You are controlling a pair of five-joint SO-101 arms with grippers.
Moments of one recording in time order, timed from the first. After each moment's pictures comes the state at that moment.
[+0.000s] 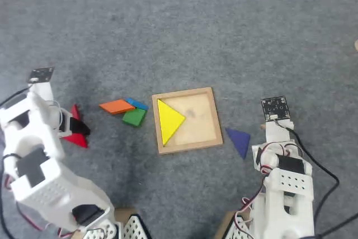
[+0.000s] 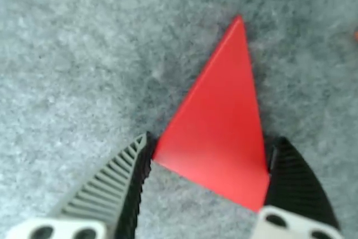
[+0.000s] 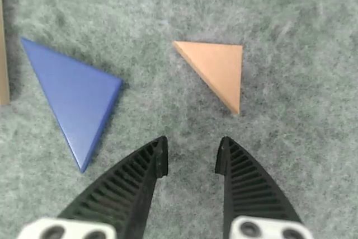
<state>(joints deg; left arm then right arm) -42.7 14.8 25.7 60.3 -25.3 8.4 -55.0 82.6 45.8 18.4</state>
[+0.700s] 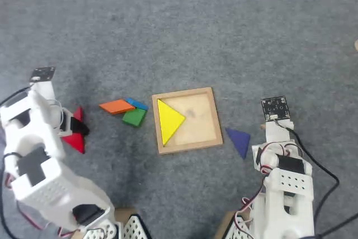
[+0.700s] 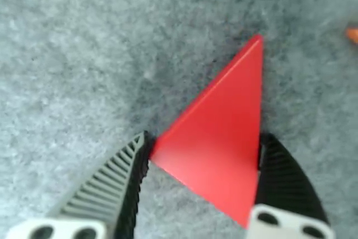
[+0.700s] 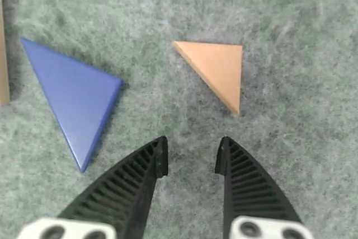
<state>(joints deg) -41.9 14.7 24.8 62.0 -25.4 8.4 -55.0 82.6 45.8 18.4</state>
